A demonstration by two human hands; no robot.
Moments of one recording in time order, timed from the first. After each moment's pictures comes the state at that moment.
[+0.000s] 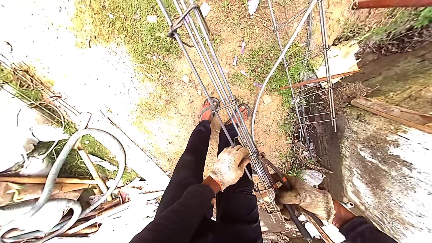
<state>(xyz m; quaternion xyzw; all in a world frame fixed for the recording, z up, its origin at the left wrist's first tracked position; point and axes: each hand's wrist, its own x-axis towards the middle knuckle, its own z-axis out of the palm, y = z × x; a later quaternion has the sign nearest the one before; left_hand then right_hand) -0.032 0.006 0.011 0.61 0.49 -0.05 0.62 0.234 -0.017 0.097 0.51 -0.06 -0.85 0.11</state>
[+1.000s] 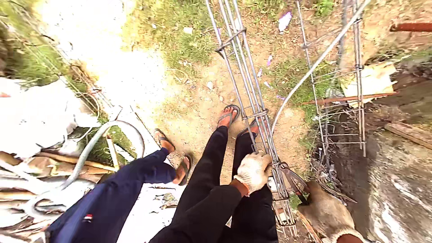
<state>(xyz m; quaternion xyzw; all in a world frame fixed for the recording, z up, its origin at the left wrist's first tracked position) -0.026 0.022 0.007 0.57 0.51 -0.11 0.64 0.195 -0.013 0.088 0.64 0.41 -0.48 0.44</state>
